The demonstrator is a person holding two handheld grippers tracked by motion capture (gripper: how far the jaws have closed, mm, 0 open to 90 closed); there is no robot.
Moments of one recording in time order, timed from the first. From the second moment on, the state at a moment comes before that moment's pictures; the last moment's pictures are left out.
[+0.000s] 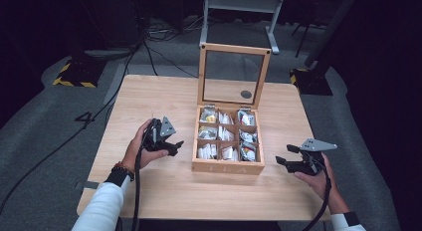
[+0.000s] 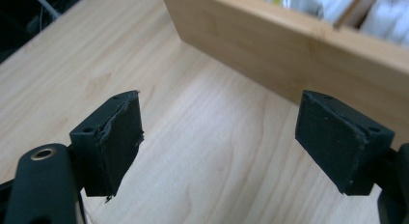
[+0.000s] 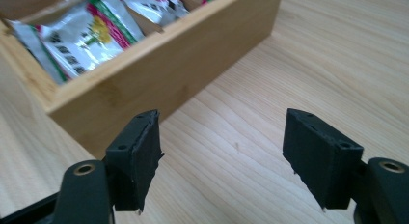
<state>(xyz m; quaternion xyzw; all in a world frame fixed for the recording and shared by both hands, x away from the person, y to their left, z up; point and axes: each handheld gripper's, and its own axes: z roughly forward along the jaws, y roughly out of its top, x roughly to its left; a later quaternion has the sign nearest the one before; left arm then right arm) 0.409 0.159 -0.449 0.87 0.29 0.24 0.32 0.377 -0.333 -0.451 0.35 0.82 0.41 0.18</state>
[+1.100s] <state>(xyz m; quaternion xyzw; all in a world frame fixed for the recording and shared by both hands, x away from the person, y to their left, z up) 0.356 0.195 -0.491 0.88 0.29 0.19 0.32 0.378 -0.228 -0.424 0.24 0.87 0.41 0.16</state>
